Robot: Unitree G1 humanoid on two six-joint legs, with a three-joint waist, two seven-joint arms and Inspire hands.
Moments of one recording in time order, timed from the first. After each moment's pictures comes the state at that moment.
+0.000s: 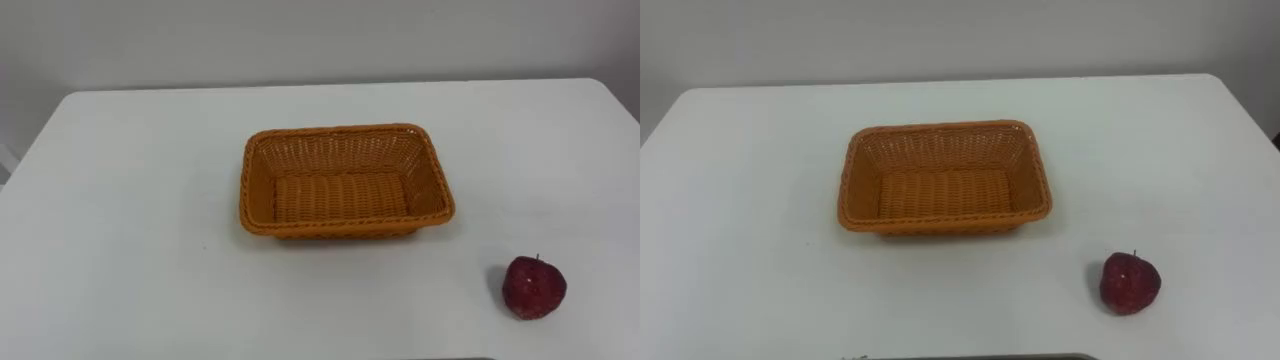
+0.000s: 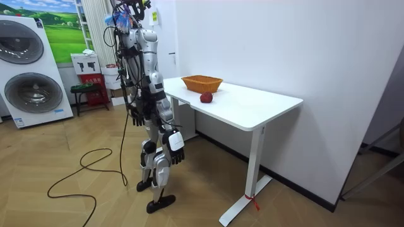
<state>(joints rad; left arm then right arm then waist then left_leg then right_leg) 0.25 0.18 0.05 1.12 0.30 0.17 0.01 0.18 -0.22 0.03 1.25 -0.16 0.13 -0.08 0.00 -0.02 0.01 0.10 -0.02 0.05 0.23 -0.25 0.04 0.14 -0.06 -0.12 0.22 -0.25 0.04</state>
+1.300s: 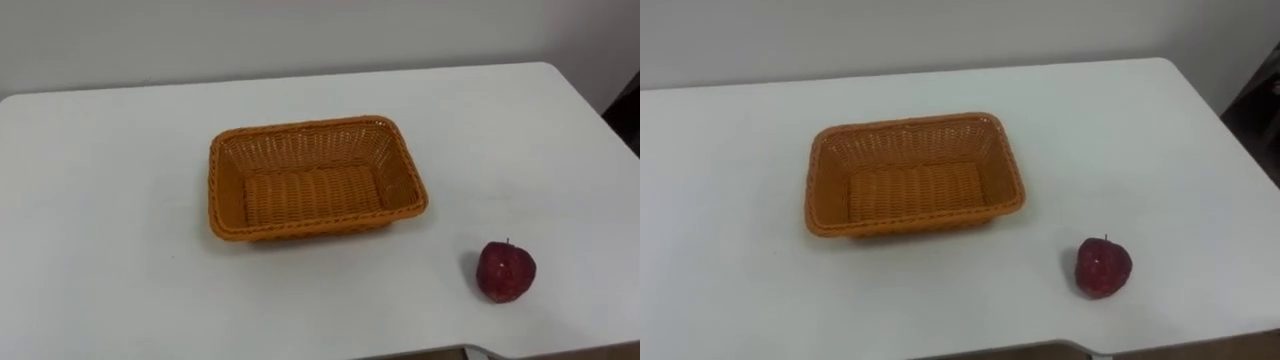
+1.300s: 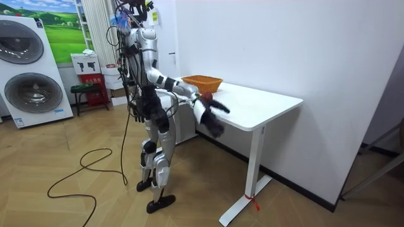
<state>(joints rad) 0.30 0.22 0.22 1.11 0.30 0.04 0.09 0.12 -0.26 -0.53 0.38 0.54 -0.14 -1.00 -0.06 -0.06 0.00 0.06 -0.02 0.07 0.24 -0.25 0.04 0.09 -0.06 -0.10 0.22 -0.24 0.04</state>
